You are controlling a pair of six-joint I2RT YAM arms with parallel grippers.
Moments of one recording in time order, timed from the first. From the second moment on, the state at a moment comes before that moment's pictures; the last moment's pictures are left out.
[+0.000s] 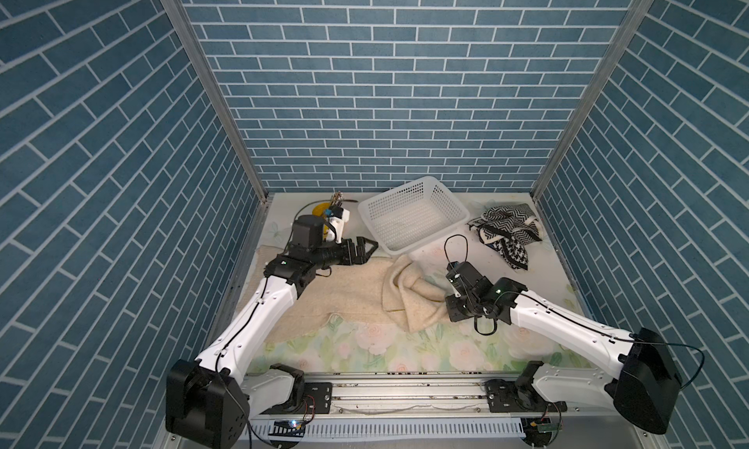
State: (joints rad) left arm -0.37 1.17 0.89 -0.31 0.51 -0.40; right arm 0.78 1.22 0.80 -0.76 0.11 0.50
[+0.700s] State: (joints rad) left arm -0.80 1.52 0.77 0.09 0.53 -0.44; right arm 0.55 1.23 0.57 -0.55 0.13 0.60
